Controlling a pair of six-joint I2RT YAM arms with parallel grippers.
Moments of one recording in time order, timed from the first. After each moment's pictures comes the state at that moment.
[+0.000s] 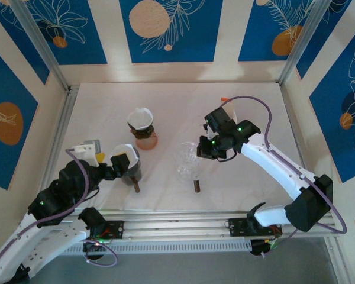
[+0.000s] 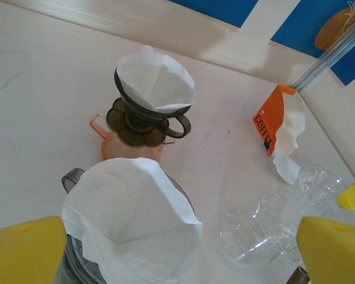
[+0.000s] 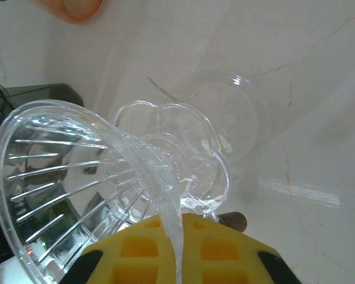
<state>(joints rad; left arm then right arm) -0.75 0.44 0.79 -0.74 -0.32 -0.60 0.61 1.33 1.23 -1.04 -0.24 0.68</state>
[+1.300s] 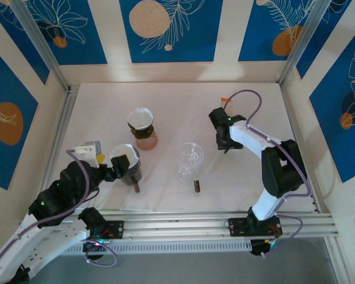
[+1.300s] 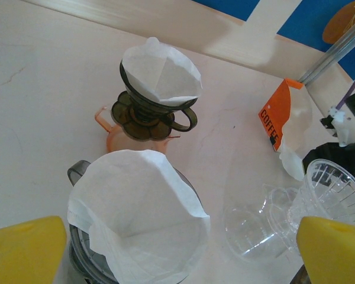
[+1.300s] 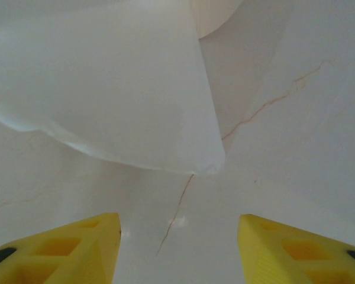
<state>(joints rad) -0.75 0.43 0.77 -0.76 -0.32 -0.60 0.38 1.70 1.16 -0.88 0.42 0.40</state>
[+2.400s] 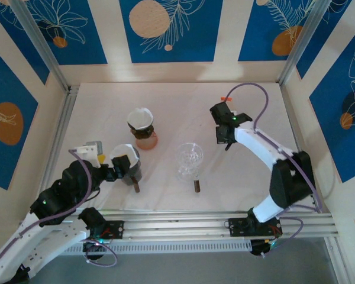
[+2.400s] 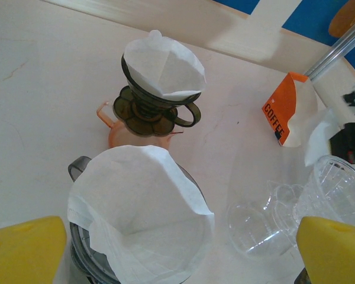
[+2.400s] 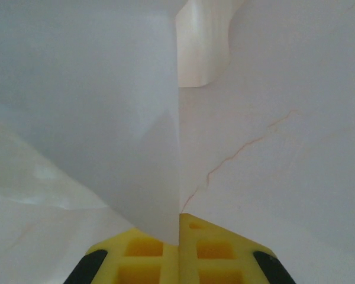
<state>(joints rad) -0.75 0.44 0.76 -0.76 -0.32 -0.60 0.42 1.52 1.20 -0.90 0.40 0.39</state>
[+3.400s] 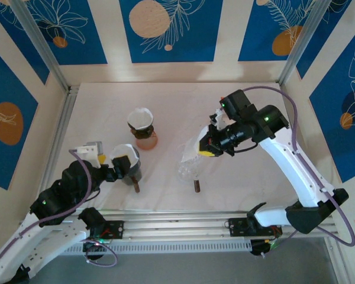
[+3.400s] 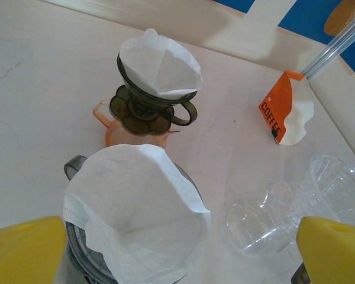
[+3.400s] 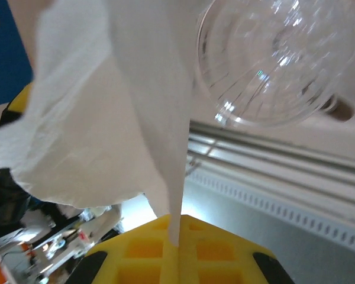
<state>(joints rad) -0.75 0.43 0.76 -0.76 -0.31 -0.60 0.58 1.31 1.62 -1.41 -0.59 0.84</state>
